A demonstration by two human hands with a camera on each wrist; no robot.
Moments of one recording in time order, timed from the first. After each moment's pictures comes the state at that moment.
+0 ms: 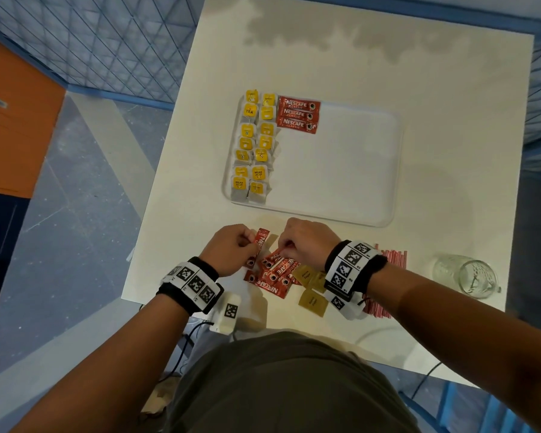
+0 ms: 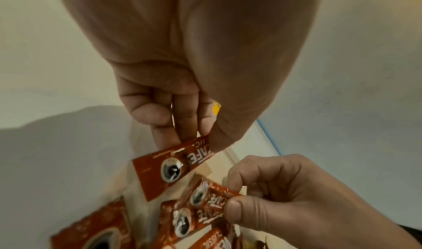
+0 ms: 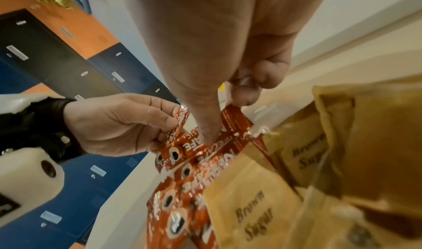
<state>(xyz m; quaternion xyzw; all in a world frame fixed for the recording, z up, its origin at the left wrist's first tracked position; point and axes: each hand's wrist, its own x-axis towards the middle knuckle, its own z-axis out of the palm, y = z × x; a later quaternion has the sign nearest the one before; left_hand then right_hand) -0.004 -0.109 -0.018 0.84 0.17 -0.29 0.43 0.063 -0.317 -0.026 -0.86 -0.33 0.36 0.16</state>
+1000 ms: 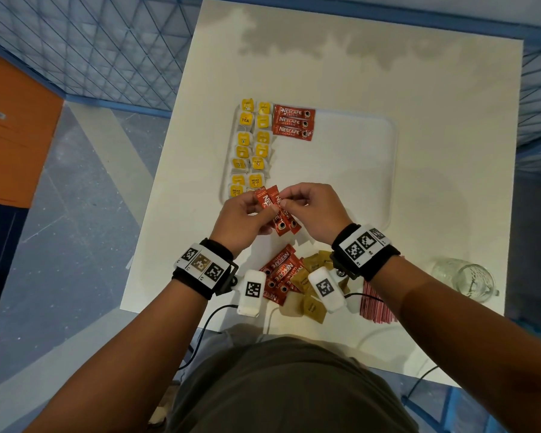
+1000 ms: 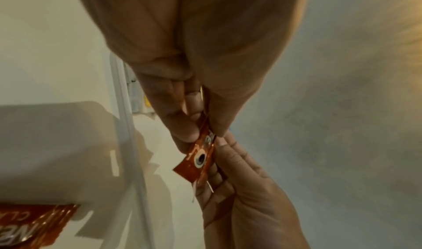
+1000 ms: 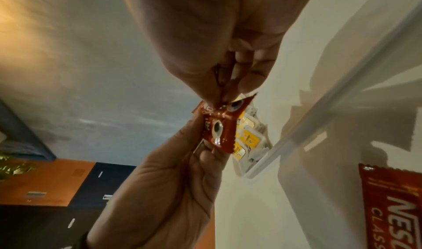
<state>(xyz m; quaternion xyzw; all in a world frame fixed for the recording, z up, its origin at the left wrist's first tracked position) 0.052 -0.142 0.024 0.69 0.23 -0.16 0.66 0.106 -0.312 0.014 -0.80 -0.02 0.26 0.54</state>
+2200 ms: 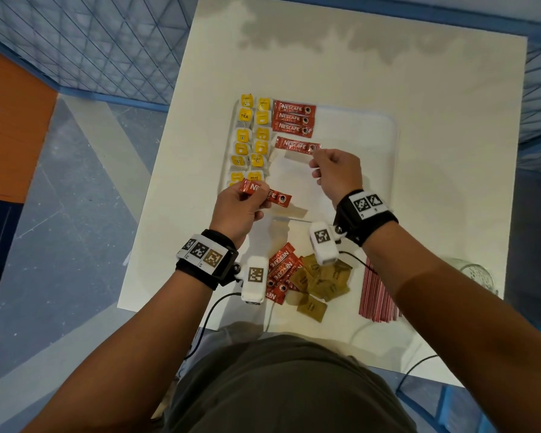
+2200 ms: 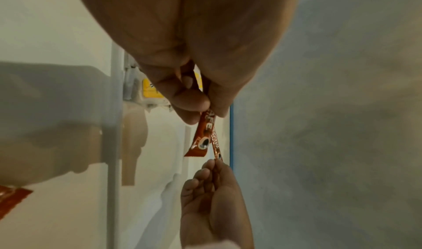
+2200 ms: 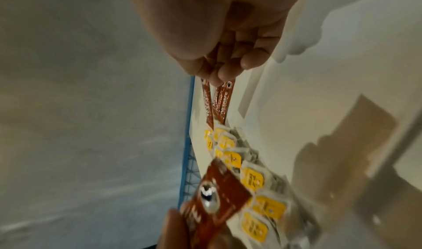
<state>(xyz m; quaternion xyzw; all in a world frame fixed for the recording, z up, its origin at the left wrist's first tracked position) 0.068 -0.141 0.016 0.61 0.34 -0.10 0.71 0.170 -0.318 -0.004 -0.78 0.20 0.17 0.57</state>
